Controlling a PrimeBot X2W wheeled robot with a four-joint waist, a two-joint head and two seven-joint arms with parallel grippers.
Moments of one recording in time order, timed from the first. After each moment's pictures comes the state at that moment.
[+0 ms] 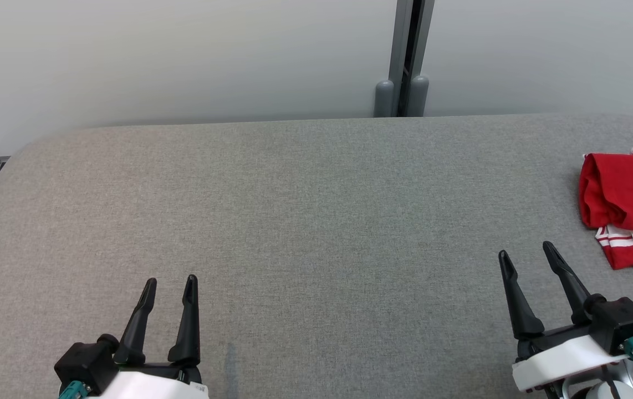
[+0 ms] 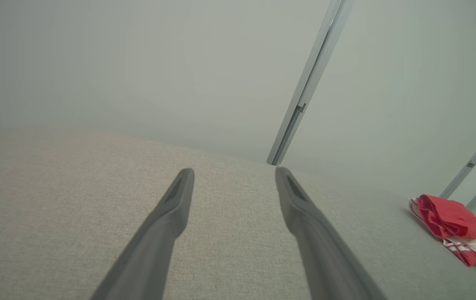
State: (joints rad) left arm 0.04 0.05 -0.10 0.15 -0.41 -0.07 -0.26; right arm -0.07 -0.11 0.10 0.19 0.16 0.13 -0.26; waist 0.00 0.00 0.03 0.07
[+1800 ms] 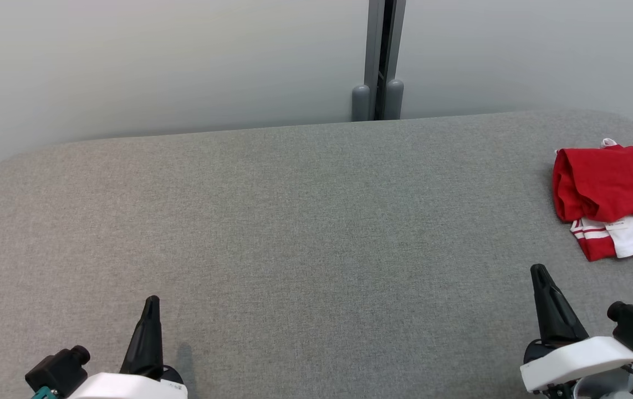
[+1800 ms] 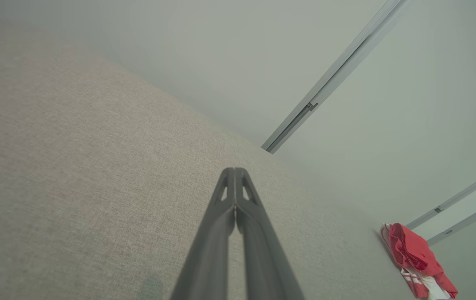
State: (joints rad) left arm 0.04 0.04 -0.05 0.24 -0.70 -0.08 -0.18; right arm -0.05 -0.08 0.06 0.25 0.43 0.13 -0.19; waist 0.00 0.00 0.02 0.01
